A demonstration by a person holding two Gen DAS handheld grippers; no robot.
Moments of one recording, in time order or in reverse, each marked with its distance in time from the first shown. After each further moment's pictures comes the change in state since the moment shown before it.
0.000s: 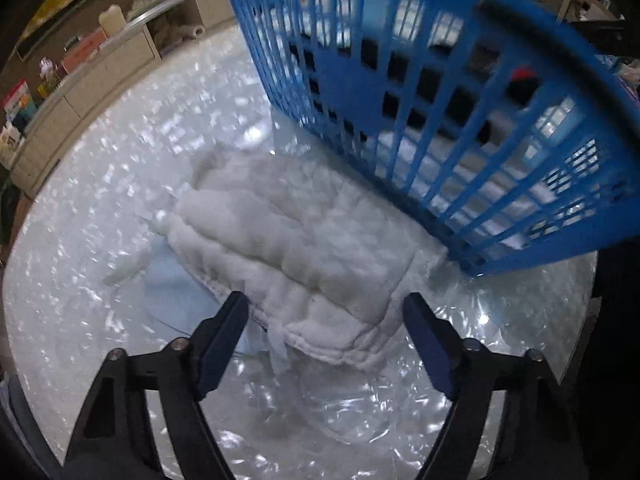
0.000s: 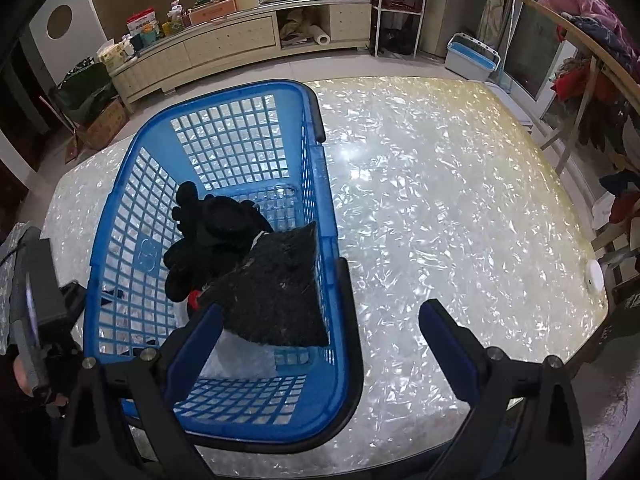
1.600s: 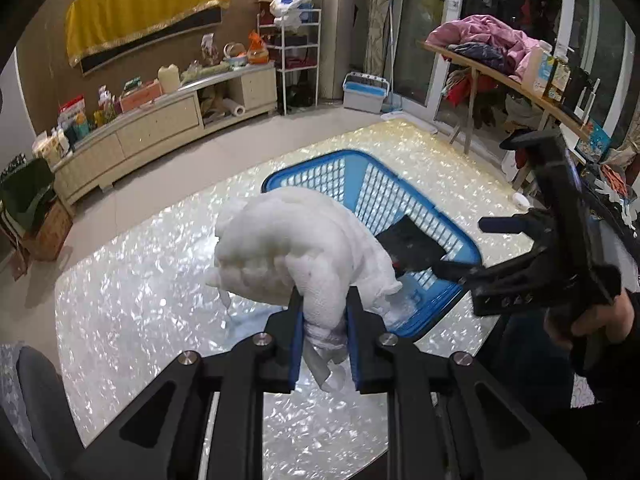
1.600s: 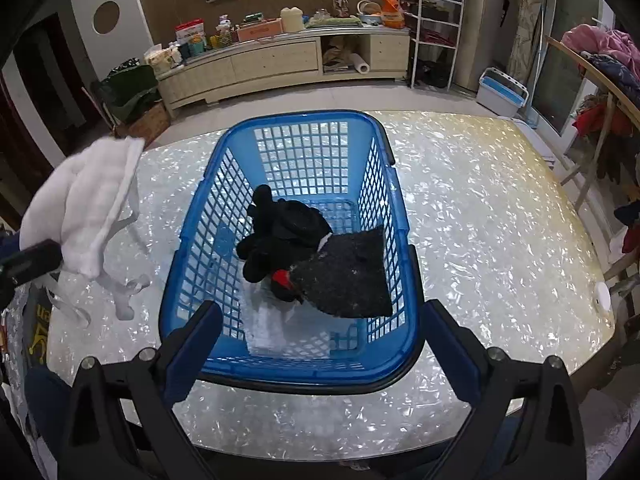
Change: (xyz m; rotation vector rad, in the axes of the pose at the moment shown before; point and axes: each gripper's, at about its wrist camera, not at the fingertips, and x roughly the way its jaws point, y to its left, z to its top) left arm -0.221 -0.033 0.011 -0.143 -0.328 0.028; right arm -0.041 0.041 -0.026 -0.092 -0.107 0.082
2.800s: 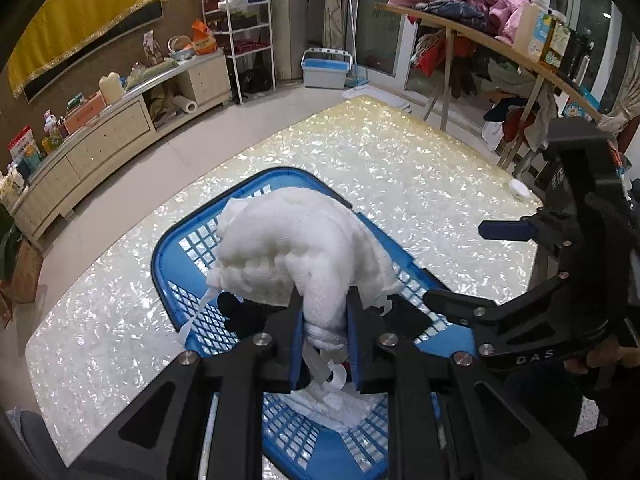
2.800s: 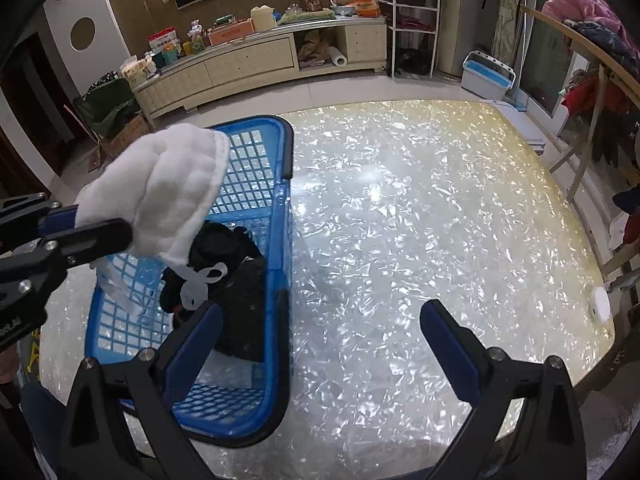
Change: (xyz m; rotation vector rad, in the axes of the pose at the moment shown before) left arm 0.127 -0.061 0.083 0.124 0.093 -0.077; right arm 0.037 -0.077 0.024 0.064 0.024 0.004
